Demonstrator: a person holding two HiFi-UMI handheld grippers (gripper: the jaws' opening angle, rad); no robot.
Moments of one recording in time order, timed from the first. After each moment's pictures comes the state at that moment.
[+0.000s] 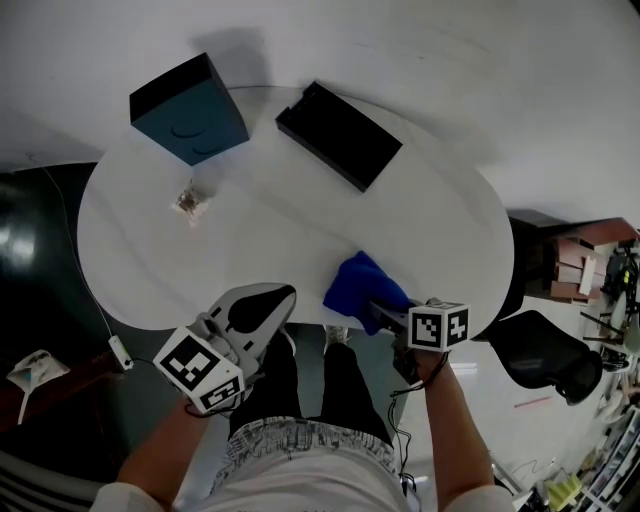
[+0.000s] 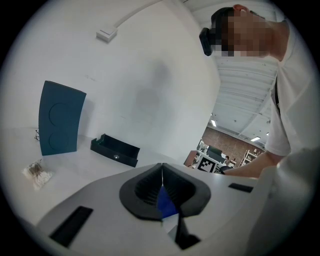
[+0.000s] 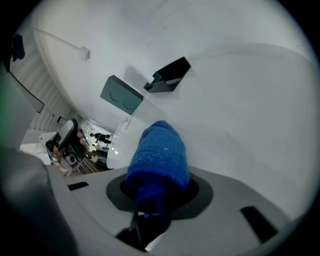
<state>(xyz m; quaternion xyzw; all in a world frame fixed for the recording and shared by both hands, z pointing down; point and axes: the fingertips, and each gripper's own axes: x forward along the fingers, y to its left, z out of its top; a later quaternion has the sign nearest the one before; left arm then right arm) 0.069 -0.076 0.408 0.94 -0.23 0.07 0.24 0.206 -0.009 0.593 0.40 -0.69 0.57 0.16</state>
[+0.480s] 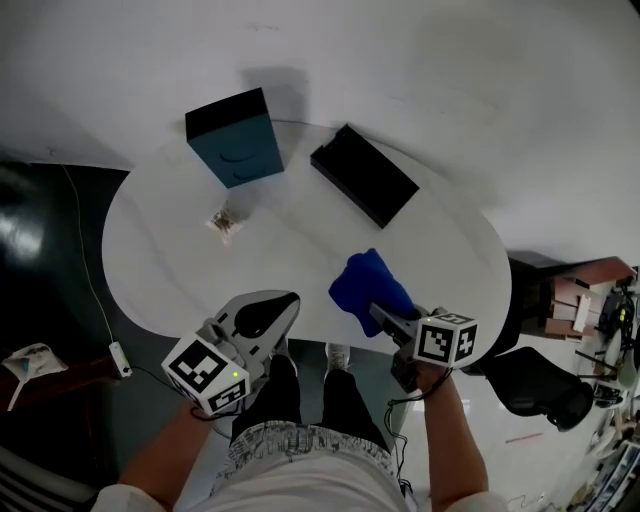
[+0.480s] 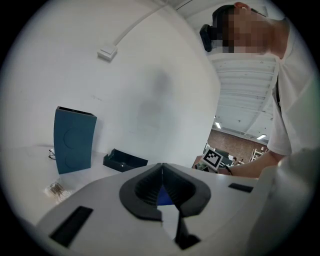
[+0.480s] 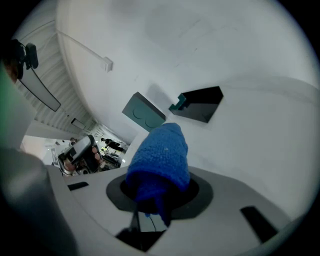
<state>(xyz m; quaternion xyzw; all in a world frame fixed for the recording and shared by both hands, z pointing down) 0.030 -0.092 0.365 0.94 -0.27 0.05 0.21 0.168 -0.064 0.510 0.40 -0.75 0.52 0.09</state>
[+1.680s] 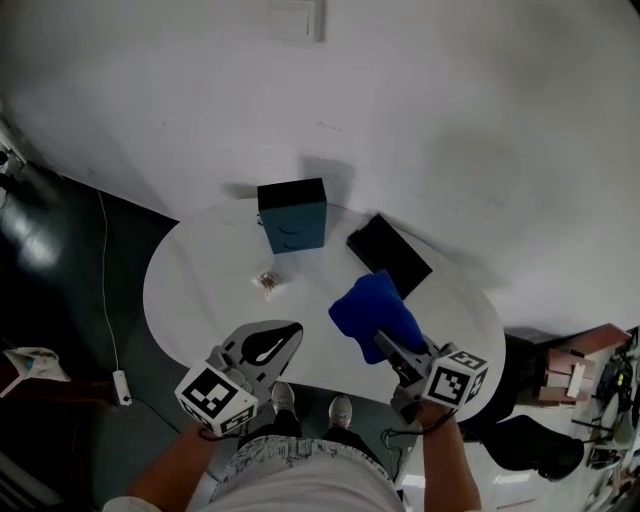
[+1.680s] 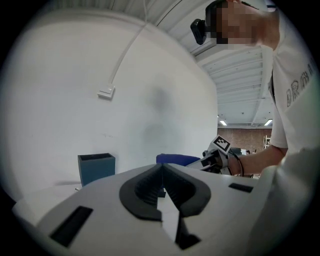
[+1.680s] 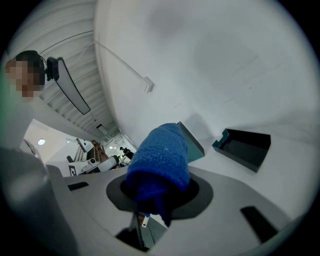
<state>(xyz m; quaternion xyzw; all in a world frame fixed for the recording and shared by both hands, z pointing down) -0.036 -0.106 0.271 0.94 -0.33 0.02 0.10 0.101 -0.115 0.352 0.35 -0.84 0.40 -0.01</state>
